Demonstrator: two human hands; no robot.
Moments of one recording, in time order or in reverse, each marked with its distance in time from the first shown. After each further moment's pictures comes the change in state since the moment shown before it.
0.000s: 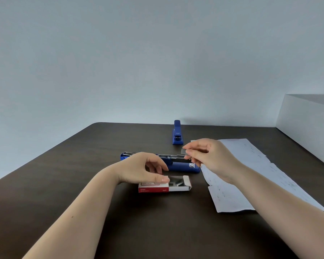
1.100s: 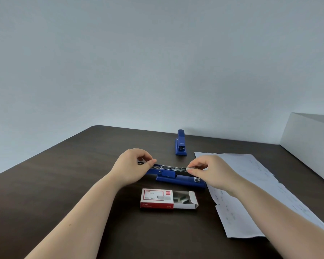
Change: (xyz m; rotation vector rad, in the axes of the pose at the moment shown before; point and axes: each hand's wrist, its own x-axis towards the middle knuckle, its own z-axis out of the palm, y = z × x) left_hand 0.019 -0.032 -0.007 0.069 0.557 -0.119; right_hand 0.033 0.016 0.009 -0.539 -0.058 -0.065
